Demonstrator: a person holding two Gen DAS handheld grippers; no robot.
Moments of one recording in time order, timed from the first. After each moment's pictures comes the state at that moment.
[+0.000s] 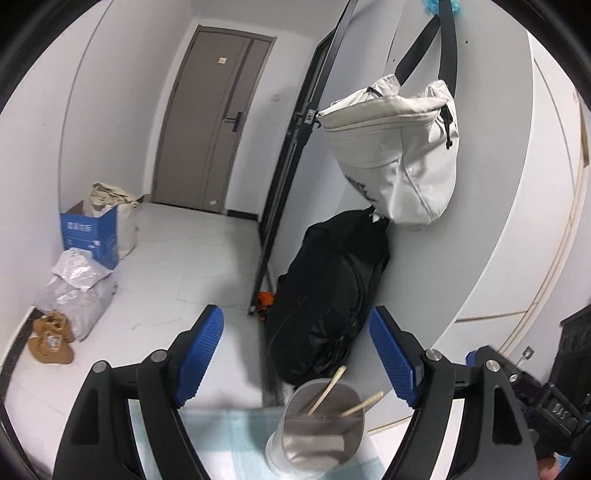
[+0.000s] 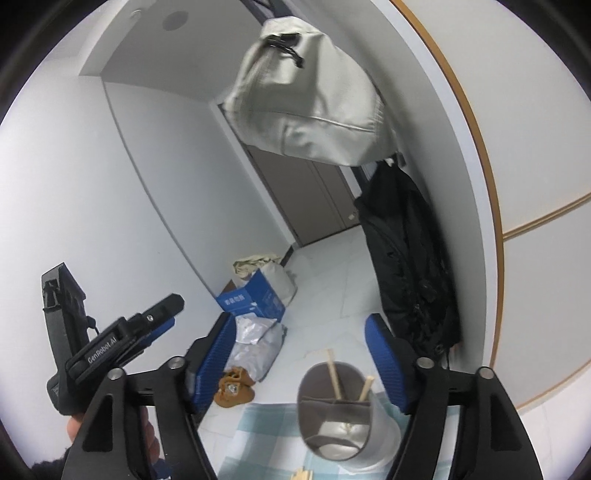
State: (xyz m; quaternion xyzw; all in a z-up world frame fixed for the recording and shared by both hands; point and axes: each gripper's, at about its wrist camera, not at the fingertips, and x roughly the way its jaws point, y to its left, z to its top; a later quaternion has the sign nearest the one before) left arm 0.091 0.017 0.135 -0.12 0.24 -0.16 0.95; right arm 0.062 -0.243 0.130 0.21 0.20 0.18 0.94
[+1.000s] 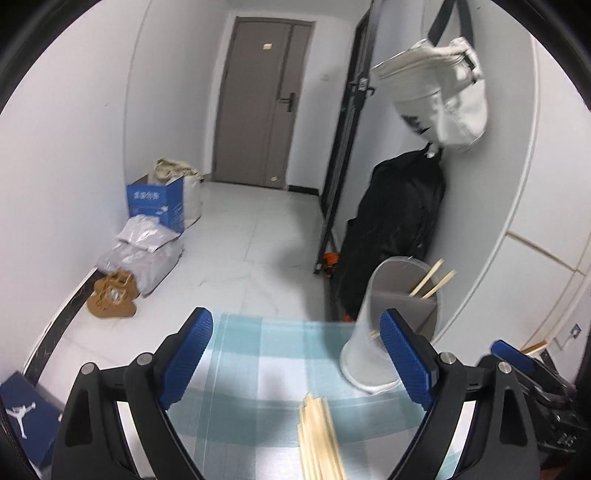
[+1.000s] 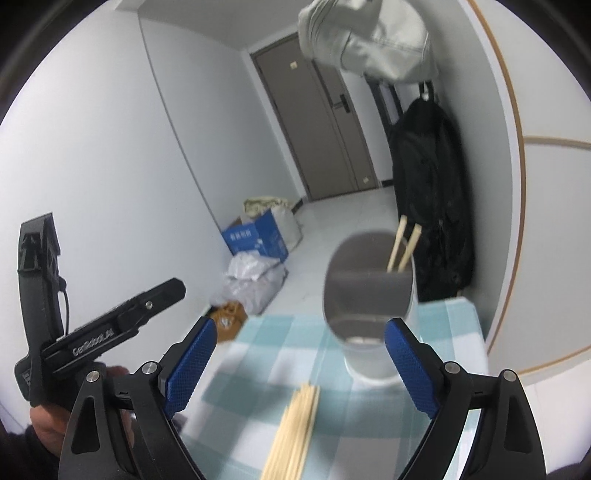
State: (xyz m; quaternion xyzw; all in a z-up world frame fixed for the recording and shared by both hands) left arm 0.007 0.047 0.033 -0.09 0.27 -0.04 0.96; right arm -0.007 -0.169 0.034 0.11 0.27 0.21 0.93
